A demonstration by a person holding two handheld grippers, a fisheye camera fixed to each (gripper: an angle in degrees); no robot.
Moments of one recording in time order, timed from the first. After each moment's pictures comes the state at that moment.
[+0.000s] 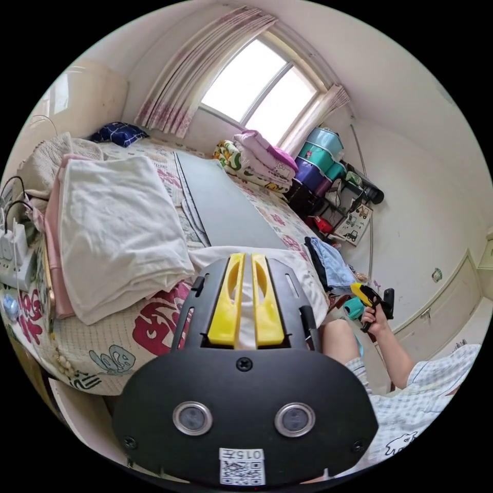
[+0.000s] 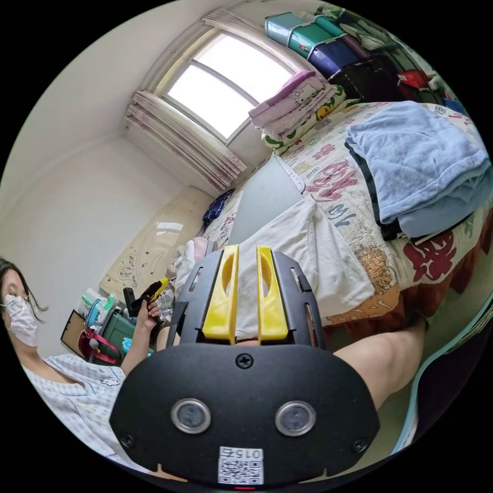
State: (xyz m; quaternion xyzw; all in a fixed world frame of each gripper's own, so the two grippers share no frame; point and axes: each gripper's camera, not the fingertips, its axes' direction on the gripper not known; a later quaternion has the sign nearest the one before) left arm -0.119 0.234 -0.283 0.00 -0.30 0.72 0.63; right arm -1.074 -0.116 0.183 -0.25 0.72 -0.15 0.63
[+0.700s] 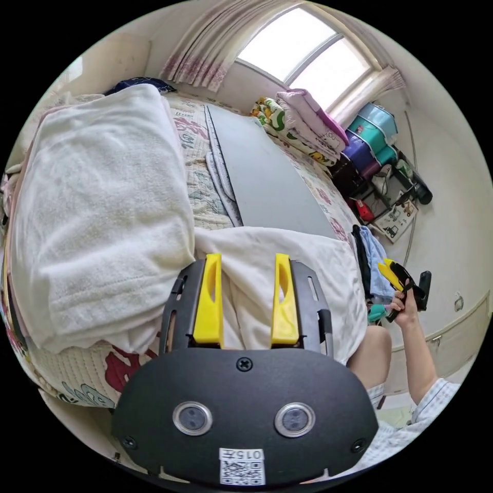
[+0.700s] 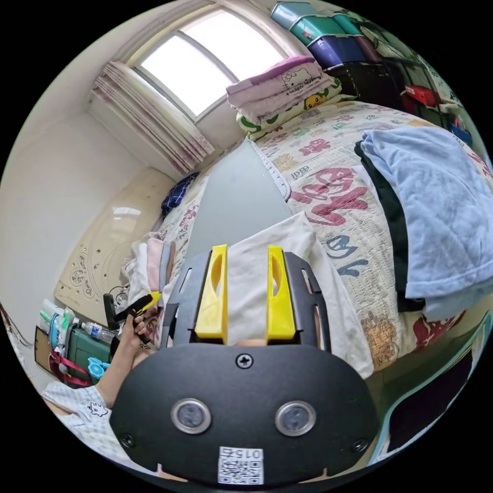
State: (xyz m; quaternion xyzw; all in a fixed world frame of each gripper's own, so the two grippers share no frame) left arm -0.152 0.137 -0.125 0.03 -0.43 0.63 0.64; right arm -0.808 -0.277 0.146 -0.28 0.79 -0.14 0.52
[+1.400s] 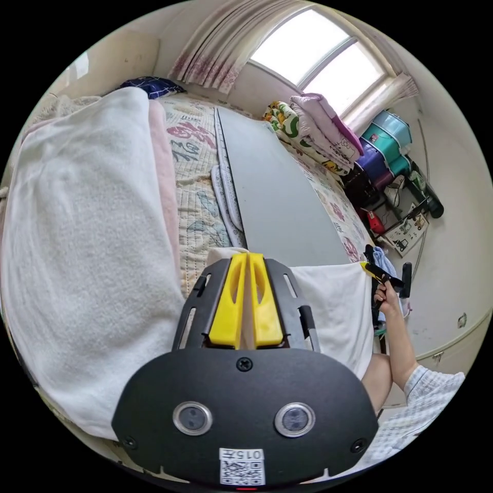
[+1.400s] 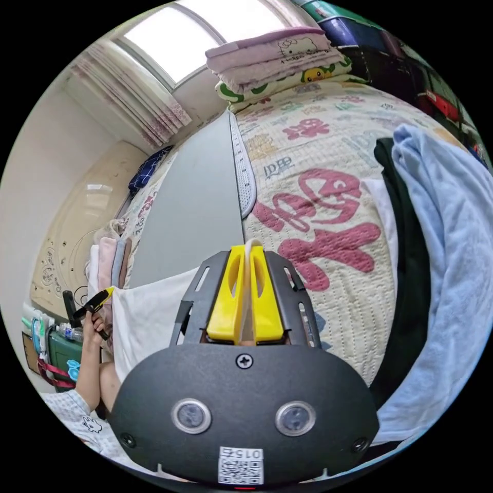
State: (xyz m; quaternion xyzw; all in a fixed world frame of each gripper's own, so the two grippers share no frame) left arm -0.133 0.100 -0.051 0.05 -0.43 0.63 0.65; right arm -0.619 -0.448 -0.048 -0.33 0.82 -0.12 0.45
